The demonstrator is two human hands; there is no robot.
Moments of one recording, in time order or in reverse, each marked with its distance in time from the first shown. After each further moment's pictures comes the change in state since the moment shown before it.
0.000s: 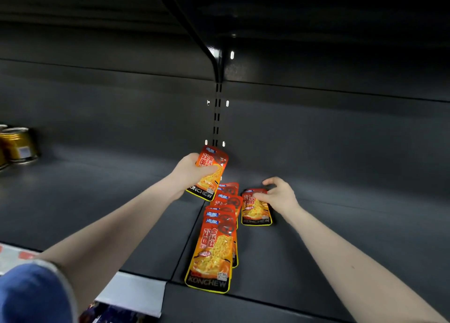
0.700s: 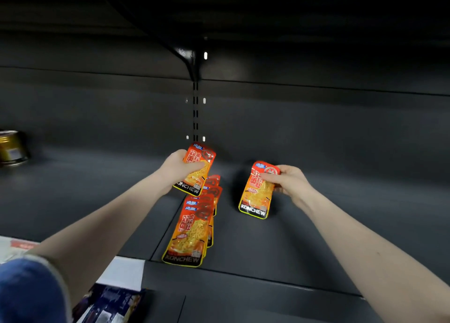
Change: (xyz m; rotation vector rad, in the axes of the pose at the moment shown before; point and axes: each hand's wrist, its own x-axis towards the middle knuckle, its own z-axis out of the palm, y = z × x) left_hand -0.027 0.020 0.015 0.028 0.014 -0.012; right_hand -0.033 -0.007 -0.078 0.366 -0.104 0.039
